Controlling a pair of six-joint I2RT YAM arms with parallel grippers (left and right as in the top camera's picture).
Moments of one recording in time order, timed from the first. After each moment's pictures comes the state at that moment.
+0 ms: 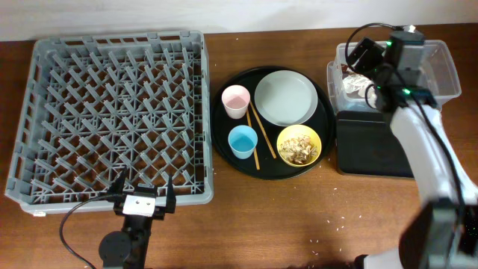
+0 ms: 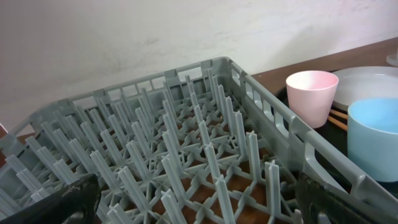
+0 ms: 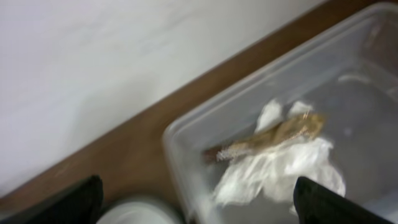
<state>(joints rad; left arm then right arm) -0.01 0.01 0.01 -0.07 0.08 0.22 -0.09 1.61 1.32 -0.28 0.02 0.46</state>
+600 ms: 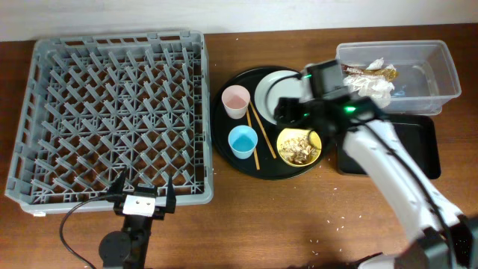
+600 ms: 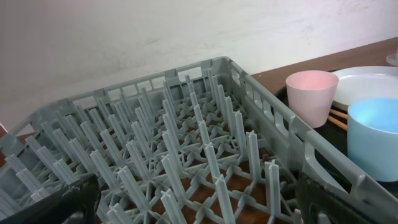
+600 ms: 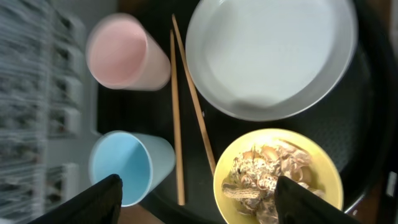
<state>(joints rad) -0.01 0.01 0.01 -0.07 0.08 0.22 0.33 1.59 1.33 -0.76 -0.11 0.38</state>
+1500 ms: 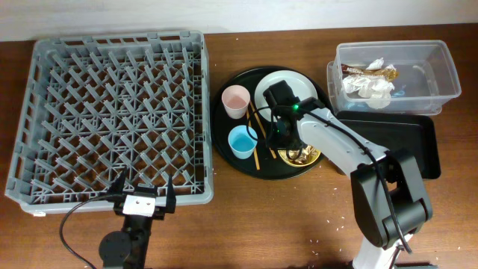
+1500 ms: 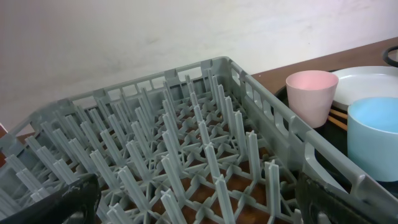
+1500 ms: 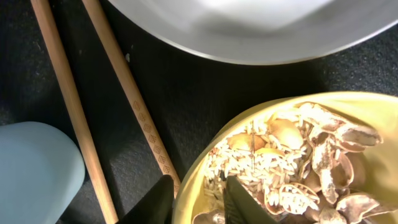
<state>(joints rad) -0.01 0.01 0.01 -0.07 0.08 0.22 0.42 1.92 1.32 -0.78 0.02 0.47</state>
